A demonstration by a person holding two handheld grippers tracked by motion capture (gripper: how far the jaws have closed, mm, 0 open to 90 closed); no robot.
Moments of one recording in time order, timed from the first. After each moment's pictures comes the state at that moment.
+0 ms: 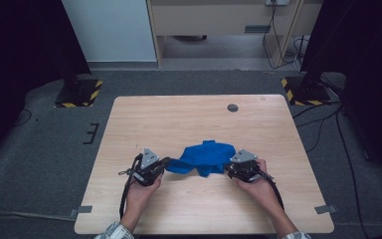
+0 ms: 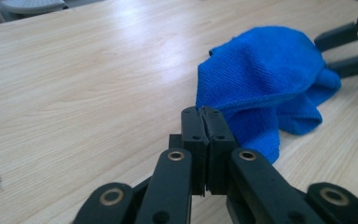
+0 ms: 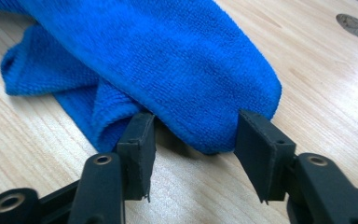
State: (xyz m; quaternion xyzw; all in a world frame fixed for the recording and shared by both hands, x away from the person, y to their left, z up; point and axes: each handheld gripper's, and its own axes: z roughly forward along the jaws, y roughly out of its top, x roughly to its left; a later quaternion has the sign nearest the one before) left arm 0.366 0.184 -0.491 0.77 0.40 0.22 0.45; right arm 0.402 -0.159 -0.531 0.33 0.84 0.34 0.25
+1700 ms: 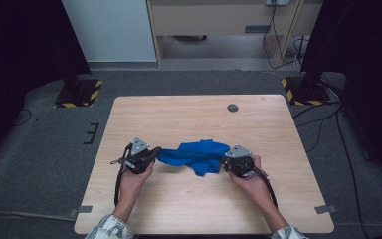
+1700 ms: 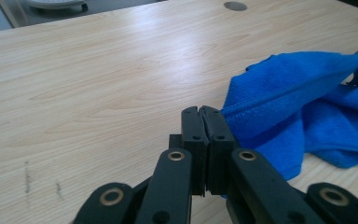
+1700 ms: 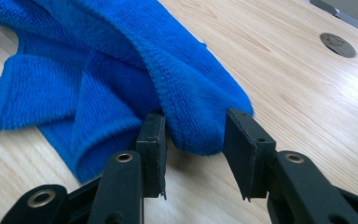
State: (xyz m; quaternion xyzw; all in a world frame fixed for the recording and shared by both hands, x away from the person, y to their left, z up) left arm 0.400 0.212 -0.487 0.75 0.43 0.22 0.44; right arm 0.411 -0.140 -0.521 0.34 0.83 0.35 0.27
